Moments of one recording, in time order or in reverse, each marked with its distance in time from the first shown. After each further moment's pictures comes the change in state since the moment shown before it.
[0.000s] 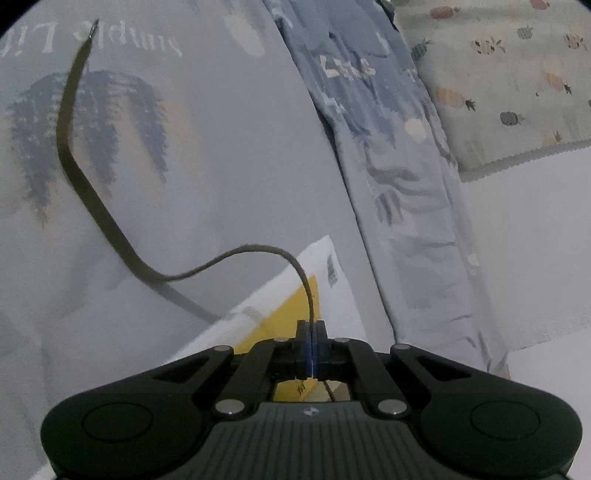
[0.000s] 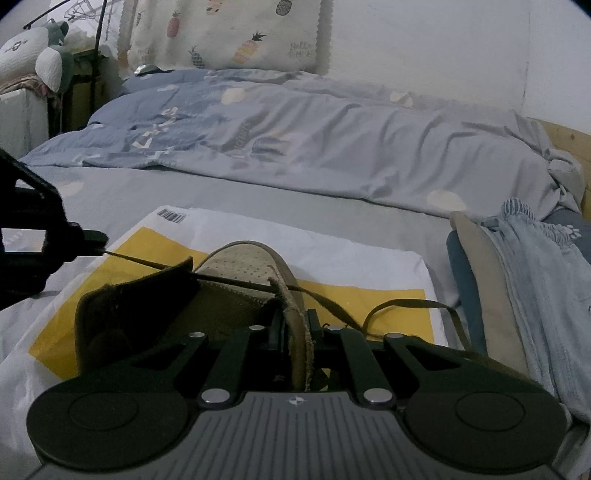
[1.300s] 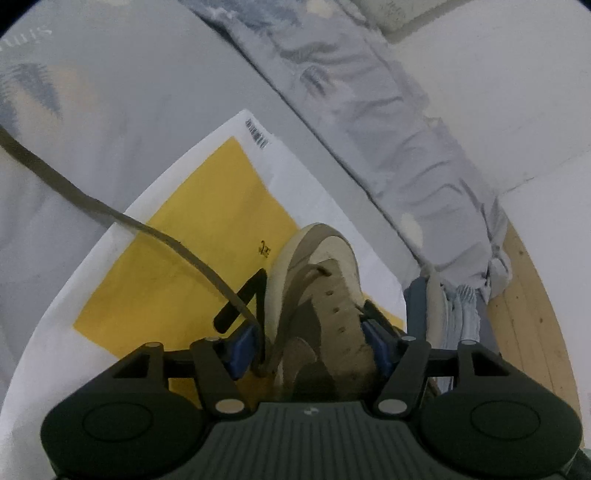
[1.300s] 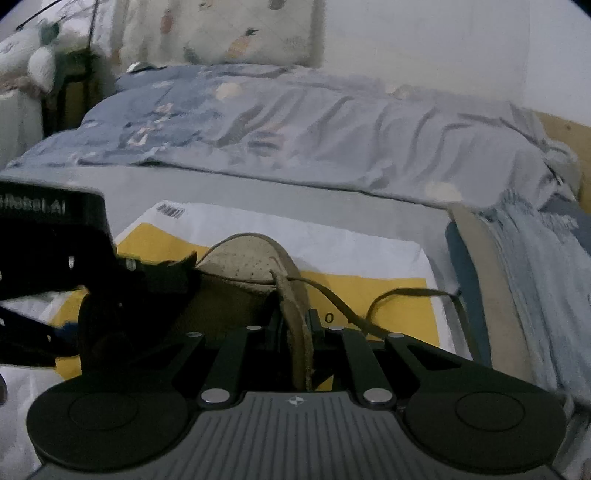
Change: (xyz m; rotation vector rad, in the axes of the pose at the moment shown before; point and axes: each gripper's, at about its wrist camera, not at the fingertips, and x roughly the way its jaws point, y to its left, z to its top) left arm 0.000 -0.036 -0.064 0.394 0.325 -0.038; right arm 0.000 0.008 -0.002 0.037 0.022 -0.018
